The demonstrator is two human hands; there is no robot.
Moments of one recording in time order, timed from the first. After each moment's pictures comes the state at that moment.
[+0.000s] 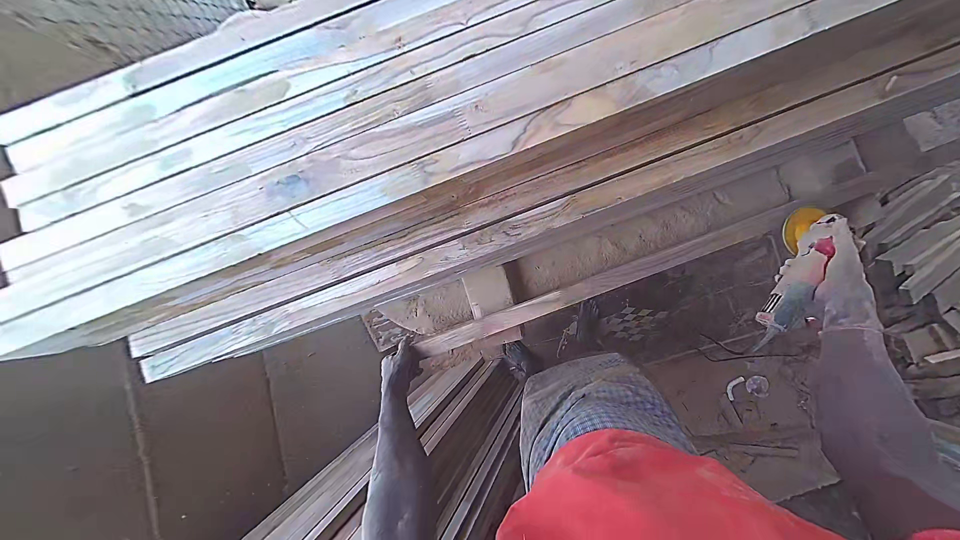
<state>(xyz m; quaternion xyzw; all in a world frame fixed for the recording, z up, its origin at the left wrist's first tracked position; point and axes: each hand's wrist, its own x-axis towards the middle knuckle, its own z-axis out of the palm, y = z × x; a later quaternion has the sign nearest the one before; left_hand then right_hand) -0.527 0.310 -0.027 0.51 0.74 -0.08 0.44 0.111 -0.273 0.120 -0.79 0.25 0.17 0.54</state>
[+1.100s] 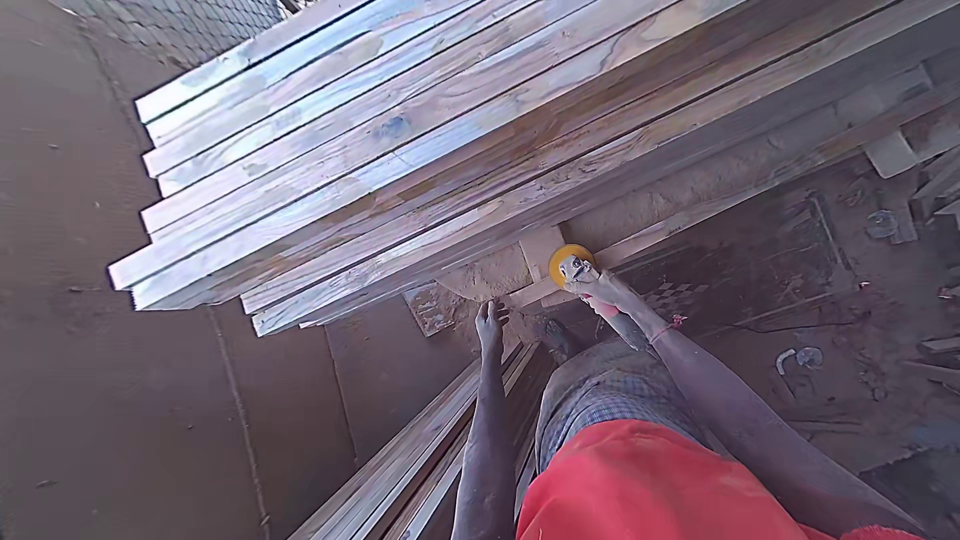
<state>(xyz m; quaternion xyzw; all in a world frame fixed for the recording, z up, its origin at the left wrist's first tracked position) -0.527 0.263 -0.046 0.54 0.55 0.11 0.63 -0.283 0.066 0.038 -0.80 -0.08 0.53 0.26</state>
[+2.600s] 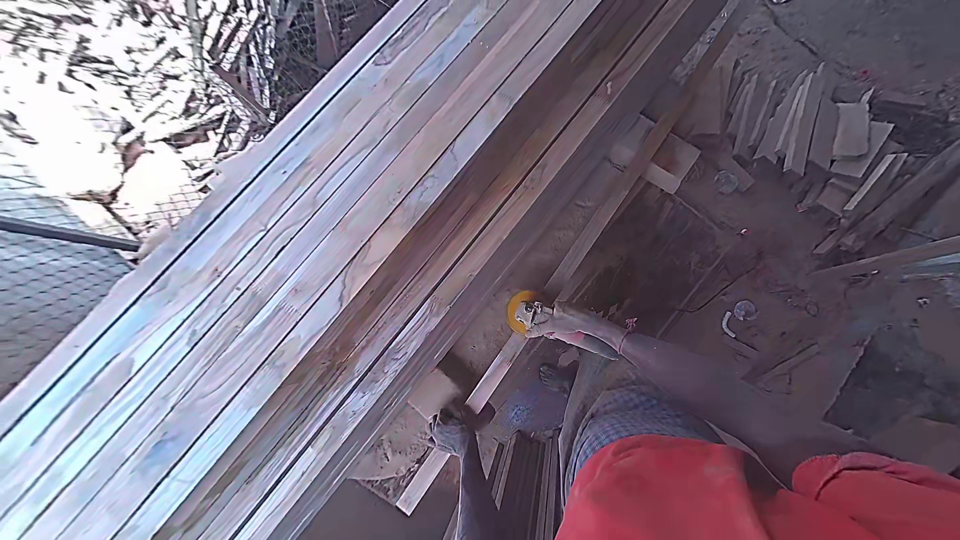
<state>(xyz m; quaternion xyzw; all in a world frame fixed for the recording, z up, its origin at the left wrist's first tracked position) -0.339 0.169 -0.057 0.83 0.55 -0.04 0.13 -0.040 -0.091 0.071 -0.83 -0.11 0.50 0.23</state>
